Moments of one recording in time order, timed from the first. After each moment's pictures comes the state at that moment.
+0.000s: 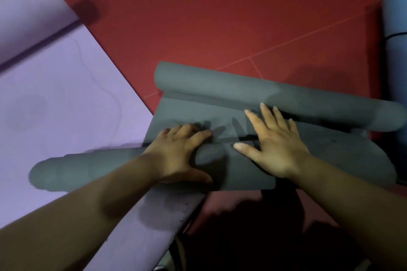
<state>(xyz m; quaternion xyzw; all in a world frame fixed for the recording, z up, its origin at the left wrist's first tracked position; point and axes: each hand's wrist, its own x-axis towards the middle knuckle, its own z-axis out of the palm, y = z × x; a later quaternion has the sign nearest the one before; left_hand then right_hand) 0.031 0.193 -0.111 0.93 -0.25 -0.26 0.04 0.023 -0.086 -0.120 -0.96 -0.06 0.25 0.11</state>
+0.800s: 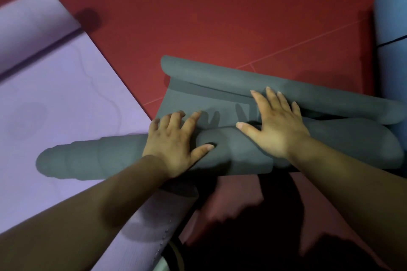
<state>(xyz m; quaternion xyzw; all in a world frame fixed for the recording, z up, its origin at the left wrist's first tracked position) 0.048 0.180 -0.119 0.98 -0.13 -0.11 0.01 0.076 -0.087 -0.117 -0.97 -0.01 0.19 0.13</state>
